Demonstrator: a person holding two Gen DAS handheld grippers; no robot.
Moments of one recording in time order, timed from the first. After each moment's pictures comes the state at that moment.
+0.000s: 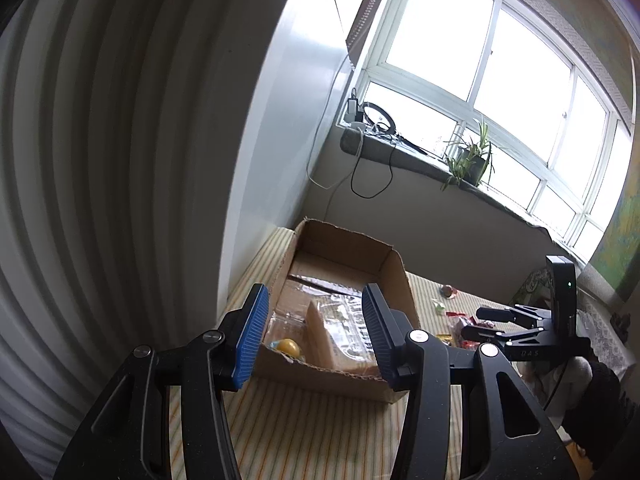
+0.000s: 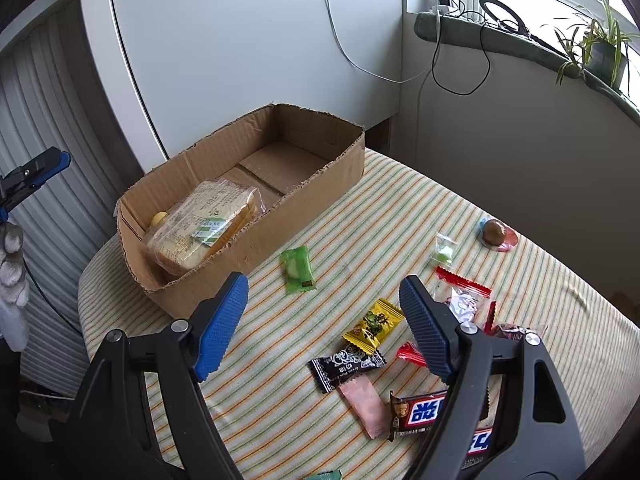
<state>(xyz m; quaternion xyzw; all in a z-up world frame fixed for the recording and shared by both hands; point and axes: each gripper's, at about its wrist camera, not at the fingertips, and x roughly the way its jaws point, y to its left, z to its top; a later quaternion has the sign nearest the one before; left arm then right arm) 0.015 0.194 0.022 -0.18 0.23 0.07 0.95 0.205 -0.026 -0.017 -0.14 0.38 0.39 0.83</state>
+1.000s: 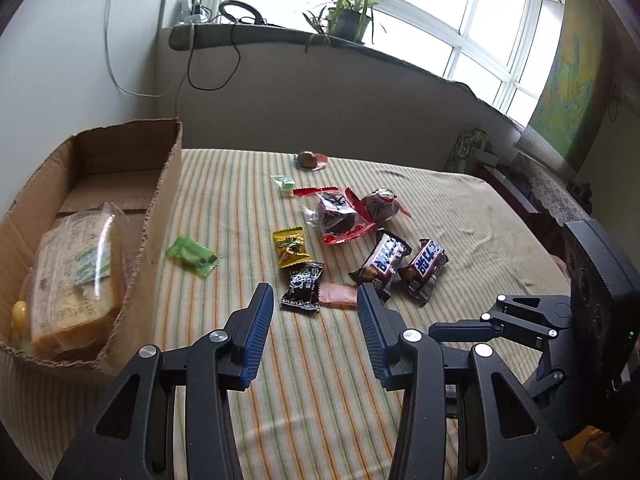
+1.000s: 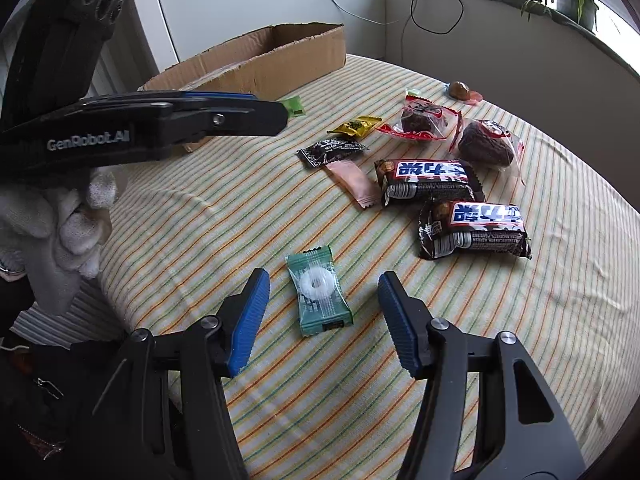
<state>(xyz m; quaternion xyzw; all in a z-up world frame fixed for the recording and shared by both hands) 0.121 -0.004 -0.048 -0.08 0.37 -0.11 0.92 0.122 -0.115 -0.085 -0.15 0.42 0.38 0.81</state>
